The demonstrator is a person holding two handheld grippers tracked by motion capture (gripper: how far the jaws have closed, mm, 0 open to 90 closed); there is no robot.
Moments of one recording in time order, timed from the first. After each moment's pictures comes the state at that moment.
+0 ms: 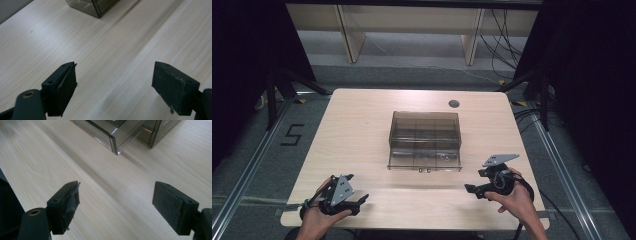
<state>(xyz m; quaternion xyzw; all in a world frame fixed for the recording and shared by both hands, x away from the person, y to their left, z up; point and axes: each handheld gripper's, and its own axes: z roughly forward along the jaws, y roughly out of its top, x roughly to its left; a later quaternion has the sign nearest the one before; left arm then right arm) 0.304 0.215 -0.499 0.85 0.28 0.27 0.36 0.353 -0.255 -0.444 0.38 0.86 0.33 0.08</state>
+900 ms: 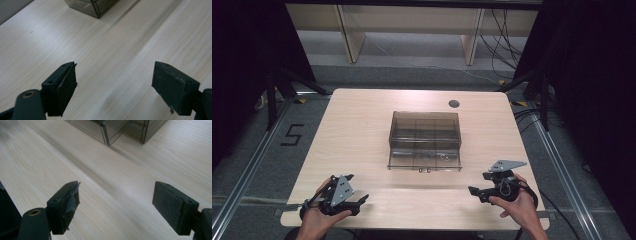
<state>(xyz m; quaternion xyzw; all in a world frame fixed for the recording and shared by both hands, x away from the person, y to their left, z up) 0.304 0.215 -0.499 0.85 0.28 0.28 0.35 0.339 -0.267 -0.455 0.40 0.83 0.37 0.10</state>
